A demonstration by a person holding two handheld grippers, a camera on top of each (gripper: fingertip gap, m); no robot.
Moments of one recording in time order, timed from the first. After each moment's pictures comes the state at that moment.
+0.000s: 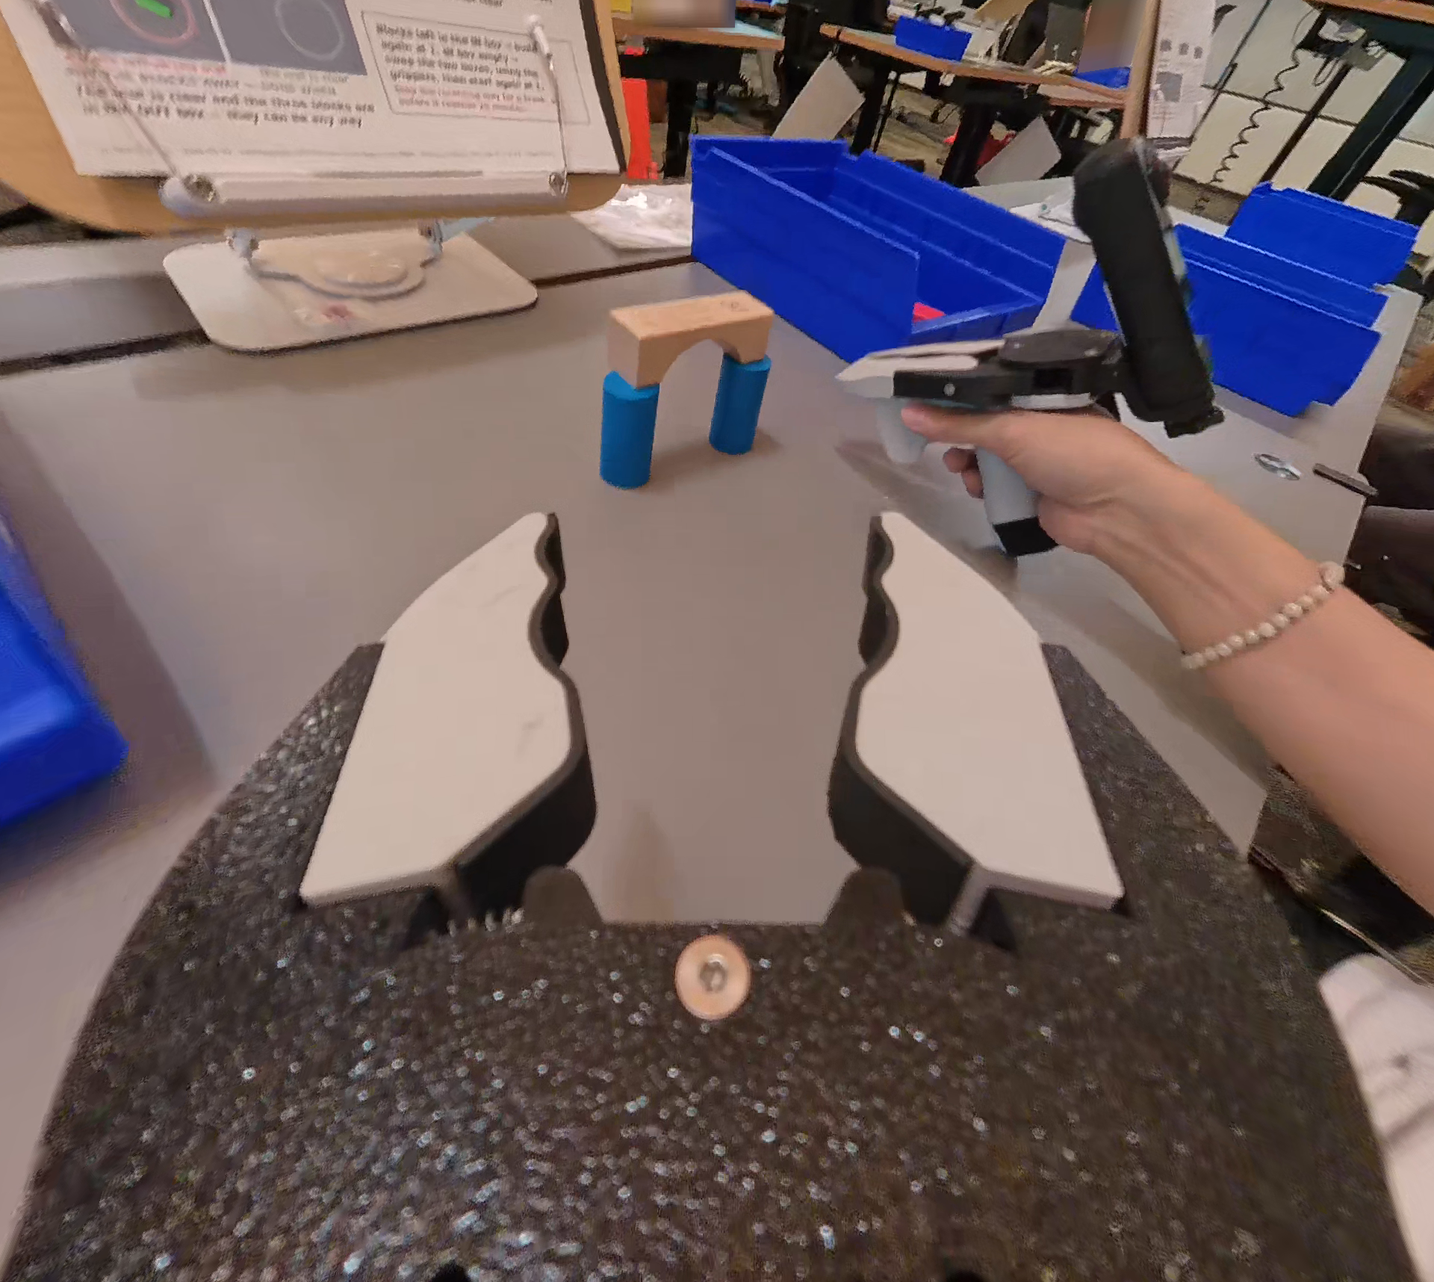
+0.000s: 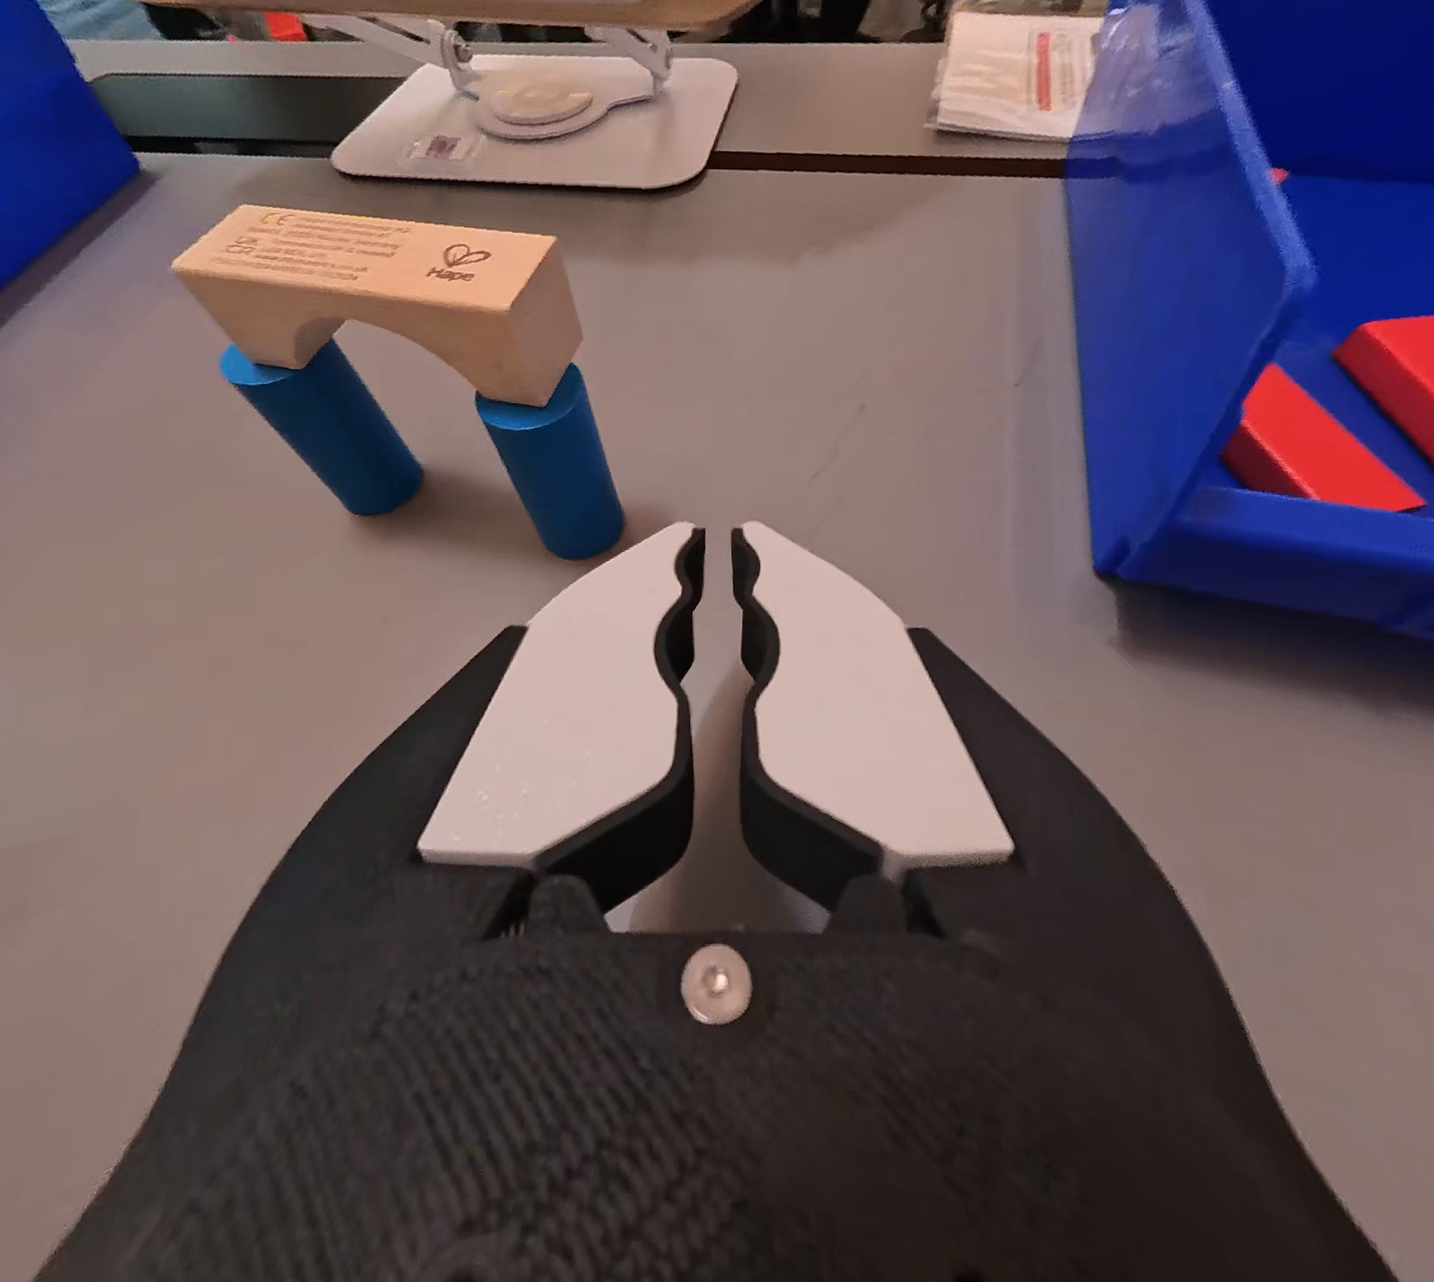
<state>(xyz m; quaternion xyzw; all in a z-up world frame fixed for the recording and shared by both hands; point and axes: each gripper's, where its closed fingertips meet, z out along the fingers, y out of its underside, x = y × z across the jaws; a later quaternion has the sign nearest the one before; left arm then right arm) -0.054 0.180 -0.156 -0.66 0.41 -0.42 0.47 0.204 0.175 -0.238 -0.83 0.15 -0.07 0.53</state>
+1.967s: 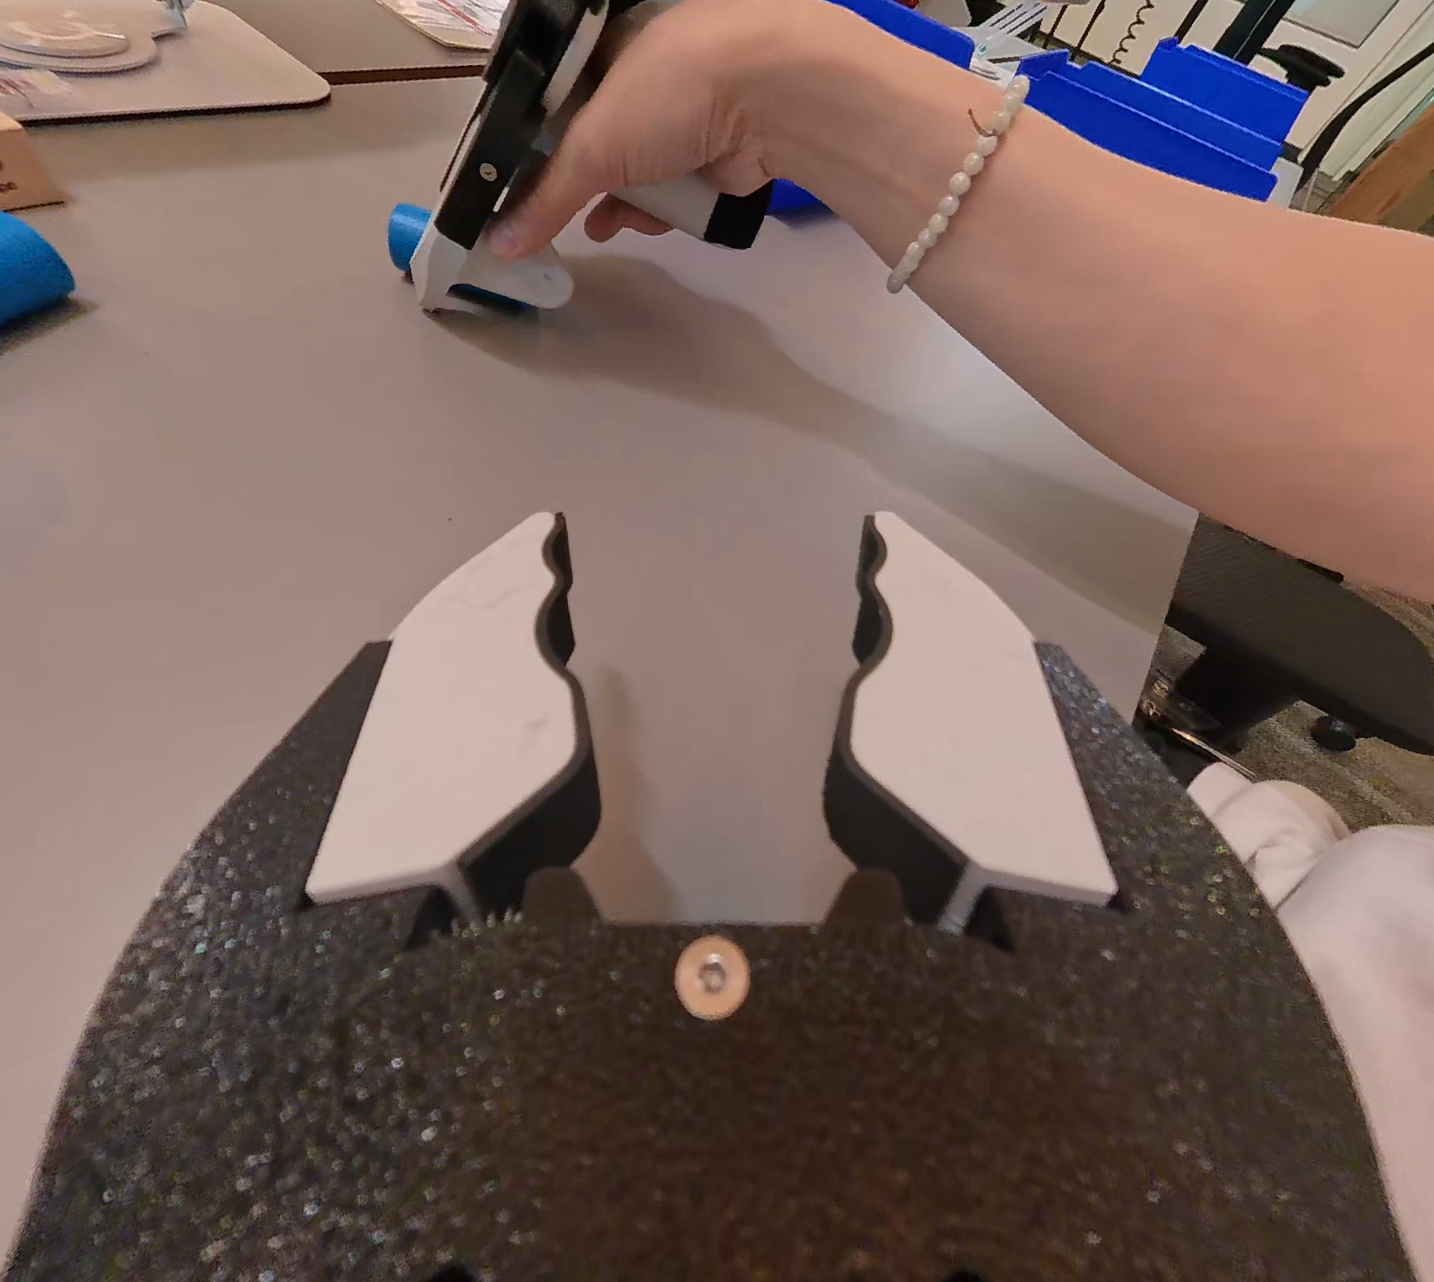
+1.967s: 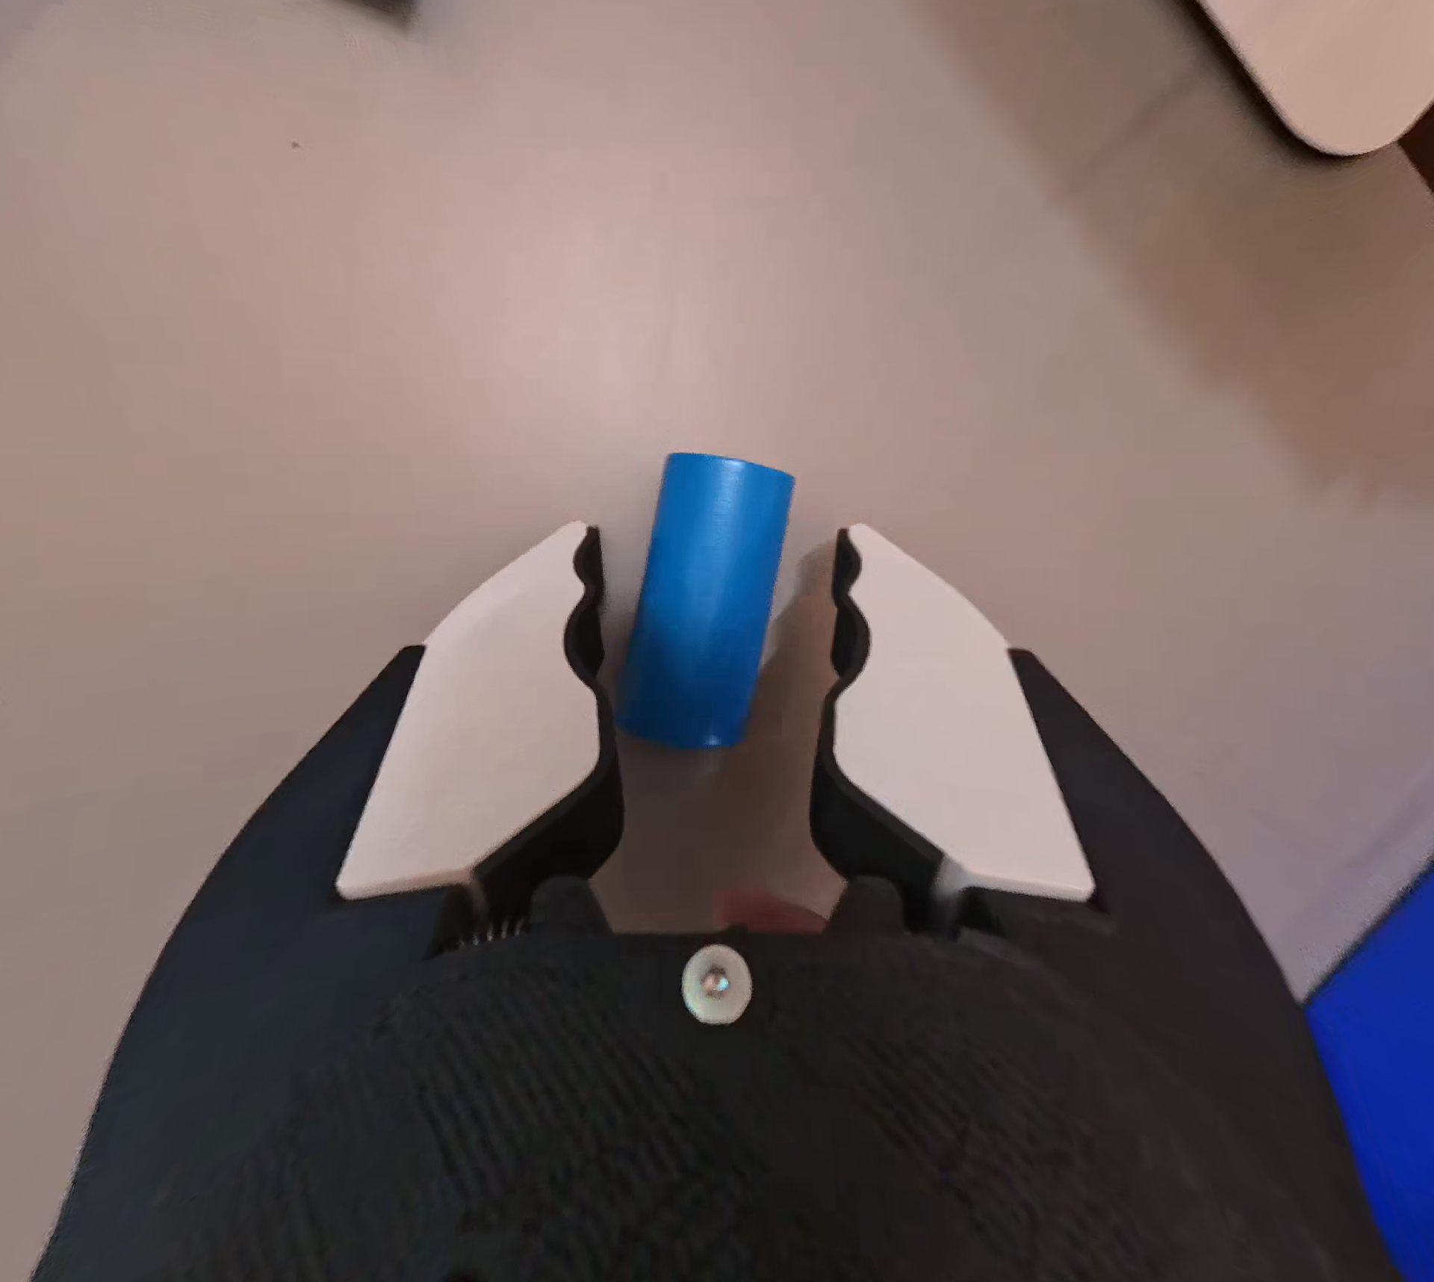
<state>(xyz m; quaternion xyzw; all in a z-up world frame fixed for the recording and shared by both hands) -0.042 0.121 -0.218 -0.67 0.46 -0.44 0.39 0.122 0.287 -0.285 -0.96 -0.14 -0.04 0.25</state>
